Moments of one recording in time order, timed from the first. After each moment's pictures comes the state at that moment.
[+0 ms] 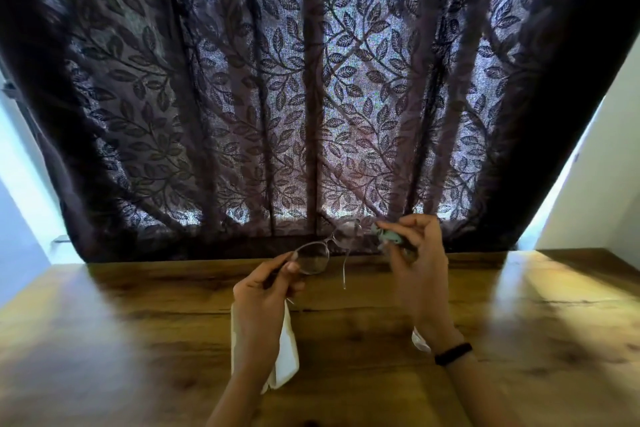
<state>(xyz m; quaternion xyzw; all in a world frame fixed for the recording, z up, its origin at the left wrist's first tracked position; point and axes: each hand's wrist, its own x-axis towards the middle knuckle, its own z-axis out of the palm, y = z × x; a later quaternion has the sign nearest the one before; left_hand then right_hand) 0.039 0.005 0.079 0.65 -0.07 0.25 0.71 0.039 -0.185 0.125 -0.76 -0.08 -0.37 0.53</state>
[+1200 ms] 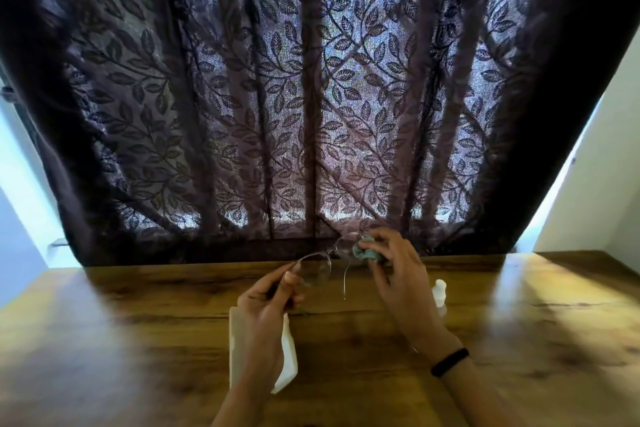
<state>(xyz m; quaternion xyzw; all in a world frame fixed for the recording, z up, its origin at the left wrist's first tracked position) 0.037 0.001 0.066 0.56 -0.04 0.16 0.81 0.043 -0.184 0.111 -0.86 -0.14 -0.32 0.36</state>
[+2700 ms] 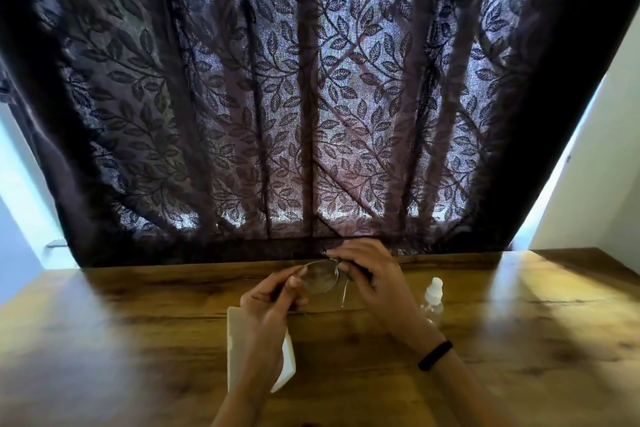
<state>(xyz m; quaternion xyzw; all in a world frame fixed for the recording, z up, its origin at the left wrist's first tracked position) 0.035 -0.004 0.068 0.59 -0.08 0.16 0.78 0.052 -0.171 0.106 -0.84 -0.26 -0.28 0.39</state>
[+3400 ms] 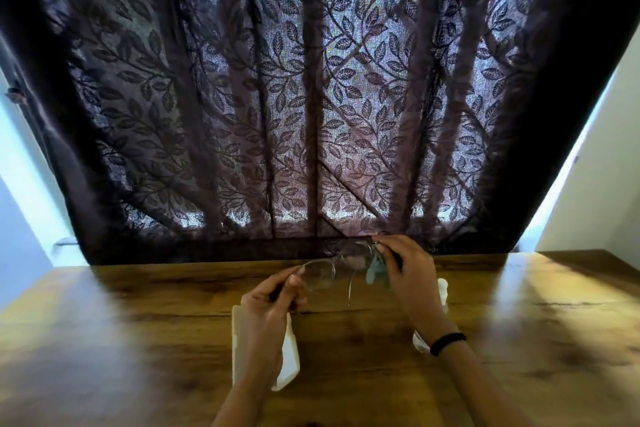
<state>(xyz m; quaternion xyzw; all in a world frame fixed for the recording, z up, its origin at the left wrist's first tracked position) 0.038 0.005 0.060 0.62 -0.06 0.16 0.77 0.064 -0.198 0.100 -0.86 -0.09 -0.35 0.35</state>
